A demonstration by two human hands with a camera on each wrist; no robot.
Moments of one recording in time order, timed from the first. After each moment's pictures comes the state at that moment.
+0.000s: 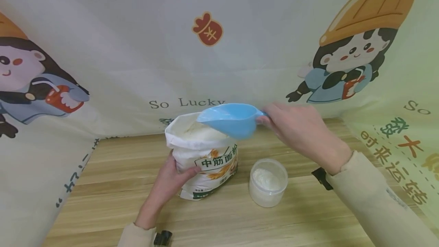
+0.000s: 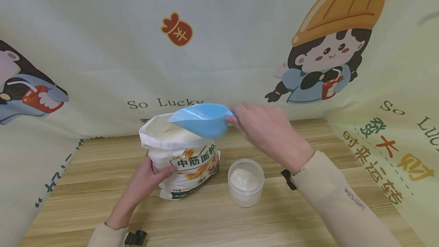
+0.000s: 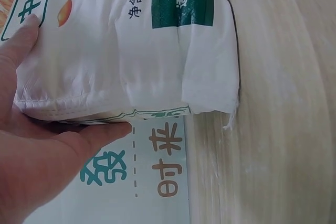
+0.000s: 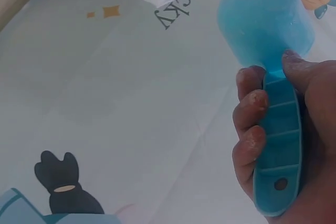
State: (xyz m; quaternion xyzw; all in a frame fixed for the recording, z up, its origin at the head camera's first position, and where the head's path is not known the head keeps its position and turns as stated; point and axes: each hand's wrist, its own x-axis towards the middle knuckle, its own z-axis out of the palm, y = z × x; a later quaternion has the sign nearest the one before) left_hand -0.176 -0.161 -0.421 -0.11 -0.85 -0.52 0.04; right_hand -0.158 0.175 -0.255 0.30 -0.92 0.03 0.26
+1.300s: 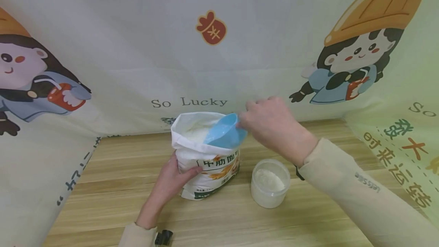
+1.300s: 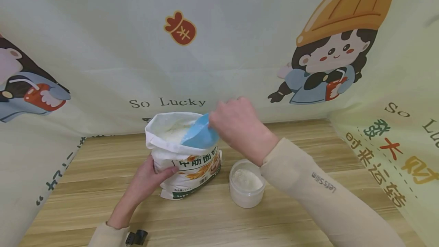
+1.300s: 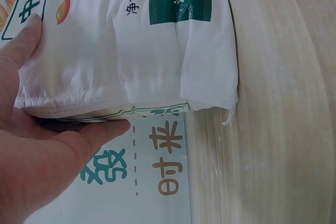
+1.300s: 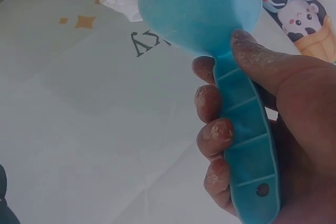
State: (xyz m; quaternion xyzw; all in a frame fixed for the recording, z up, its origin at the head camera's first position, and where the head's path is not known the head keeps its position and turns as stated) left_hand -0.177 -0.163 -0.423 -0.12 -0.86 -0.49 0.04; right_hand -0.171 0.112 -0.236 0.31 -0.92 -0.15 0.17
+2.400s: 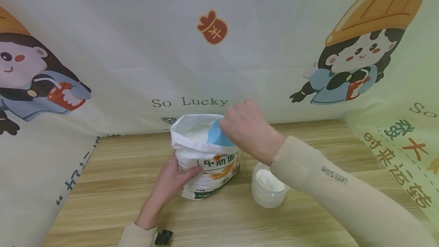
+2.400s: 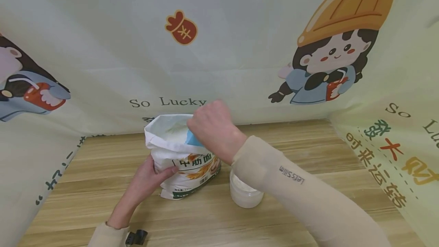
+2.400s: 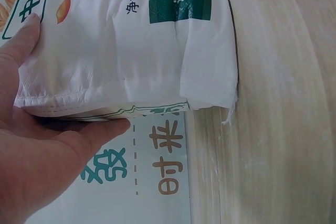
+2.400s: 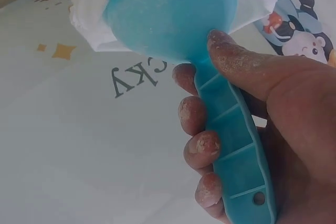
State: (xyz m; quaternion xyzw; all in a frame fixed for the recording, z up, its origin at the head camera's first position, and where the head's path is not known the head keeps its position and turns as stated) left_hand -0.178 -0.164 -0.425 -0.12 -0.86 -0.49 0.05; right_hand -0.179 0.066 -0.244 0.30 -0.92 -0.21 0.16
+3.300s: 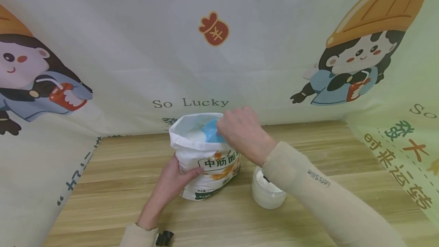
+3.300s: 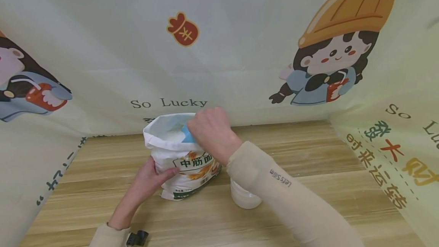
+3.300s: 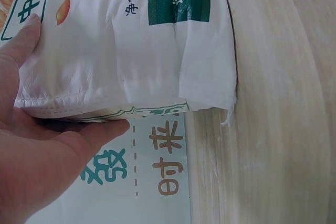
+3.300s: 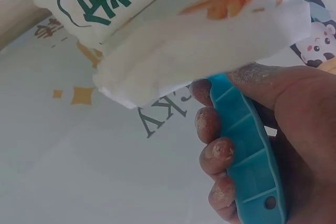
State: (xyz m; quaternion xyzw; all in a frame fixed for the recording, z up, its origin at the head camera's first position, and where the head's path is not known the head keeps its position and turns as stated) left_hand -0.176 -0.165 -0.425 -0.11 -0.86 -0.50 0.04; right_hand -0.197 0.058 -0.270 0.29 -0.93 -0.14 0.17
